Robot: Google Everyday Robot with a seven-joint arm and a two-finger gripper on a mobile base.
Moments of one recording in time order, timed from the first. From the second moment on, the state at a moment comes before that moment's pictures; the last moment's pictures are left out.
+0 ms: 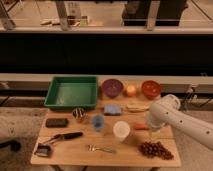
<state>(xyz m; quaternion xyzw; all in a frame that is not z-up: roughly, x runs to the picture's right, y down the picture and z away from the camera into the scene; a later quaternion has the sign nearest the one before) 0.246 0.214 0.803 -0.28 -0.05 -0.11 0.95</state>
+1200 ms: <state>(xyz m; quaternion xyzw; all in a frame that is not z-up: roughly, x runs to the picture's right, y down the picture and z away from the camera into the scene) 0.250 0.210 0.832 -0.30 -0.04 -0.11 0.95</state>
